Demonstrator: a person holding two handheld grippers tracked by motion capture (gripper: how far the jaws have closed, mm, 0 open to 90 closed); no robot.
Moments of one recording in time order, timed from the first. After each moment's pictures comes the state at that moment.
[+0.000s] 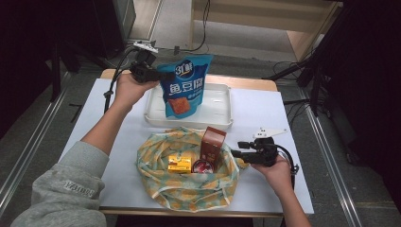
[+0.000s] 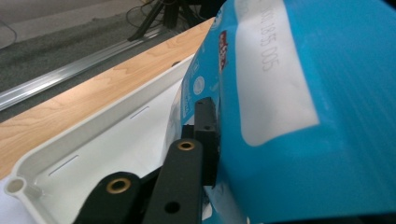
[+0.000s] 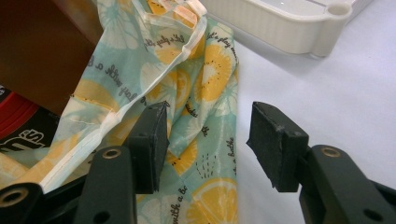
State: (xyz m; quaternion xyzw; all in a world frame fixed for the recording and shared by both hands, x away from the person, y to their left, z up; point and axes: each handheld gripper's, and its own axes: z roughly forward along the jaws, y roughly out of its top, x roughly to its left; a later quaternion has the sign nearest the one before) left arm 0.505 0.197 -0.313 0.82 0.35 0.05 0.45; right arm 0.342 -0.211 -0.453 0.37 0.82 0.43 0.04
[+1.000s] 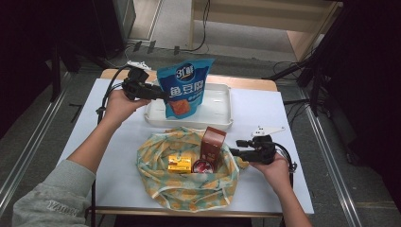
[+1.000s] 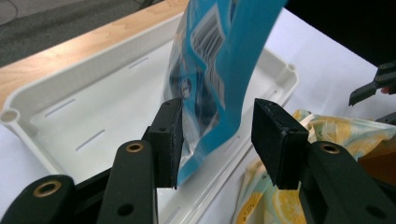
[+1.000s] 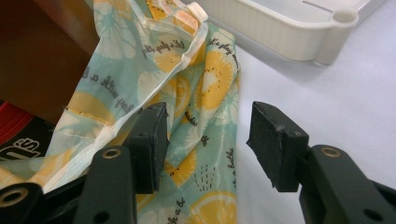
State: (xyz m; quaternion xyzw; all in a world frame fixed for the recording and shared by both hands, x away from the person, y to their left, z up) left arm 0.471 0.217 -0.344 0.84 0.36 0.05 0.42; right arm 0.349 -0.207 -0.453 0.36 0.82 0.43 0.04
